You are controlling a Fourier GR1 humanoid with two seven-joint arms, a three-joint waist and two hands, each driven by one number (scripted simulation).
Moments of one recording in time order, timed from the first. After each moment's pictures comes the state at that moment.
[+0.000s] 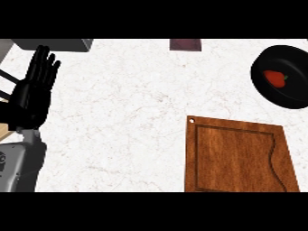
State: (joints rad) left arm -0.31 0.19 0.10 -1.52 0.14 0.07 0.04; right arm -0.99 -0.82 -0.70 -0.15 0.52 0.37 -0.67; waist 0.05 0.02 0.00
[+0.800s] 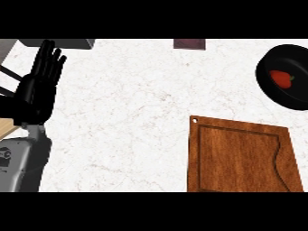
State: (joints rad) left arm -0.35 0.18 0.09 -1.52 0.13 0.08 0.06; right arm -0.87 -0.99 -0.82 -0.14 0.40 0.48 -0.64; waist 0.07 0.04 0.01
